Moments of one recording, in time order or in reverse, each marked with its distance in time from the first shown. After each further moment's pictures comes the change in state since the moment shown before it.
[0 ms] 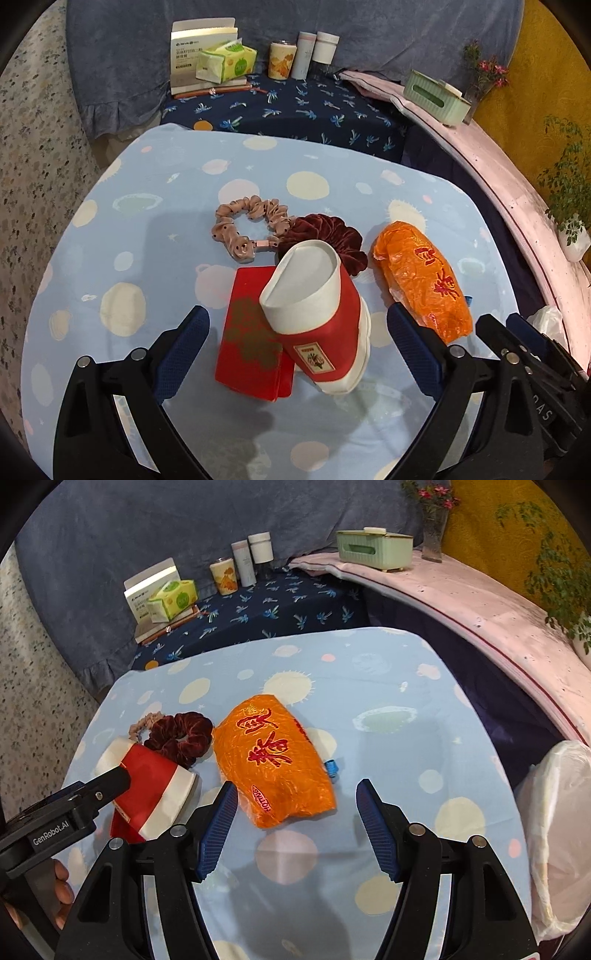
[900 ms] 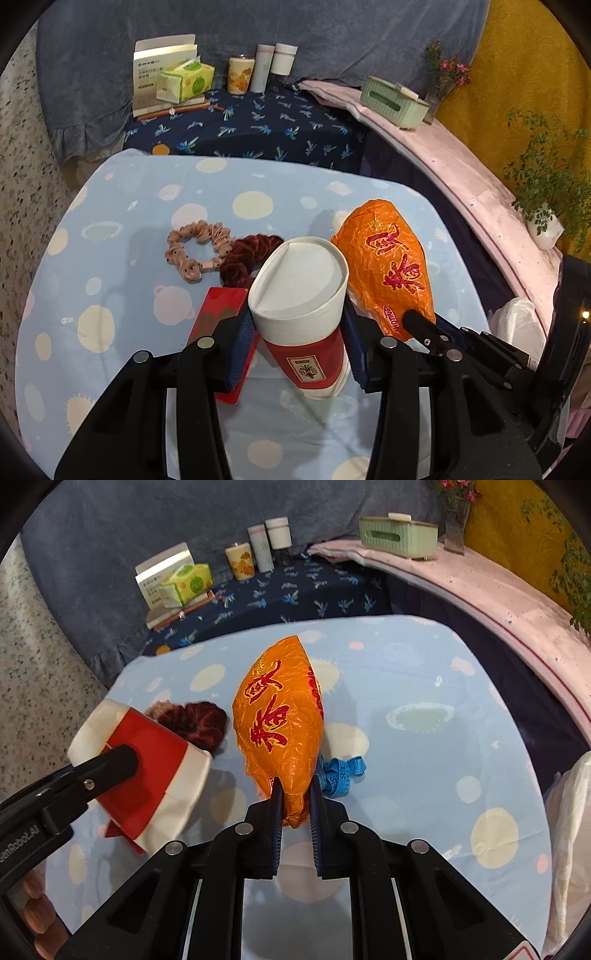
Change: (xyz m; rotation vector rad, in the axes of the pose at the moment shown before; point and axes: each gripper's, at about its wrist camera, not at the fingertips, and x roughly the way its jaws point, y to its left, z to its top) left arm -0.029 -0.033 0.010 0.066 -0.047 -0.118; right arm 0.003 0.008 0.006 -0.026 0.007 0.065
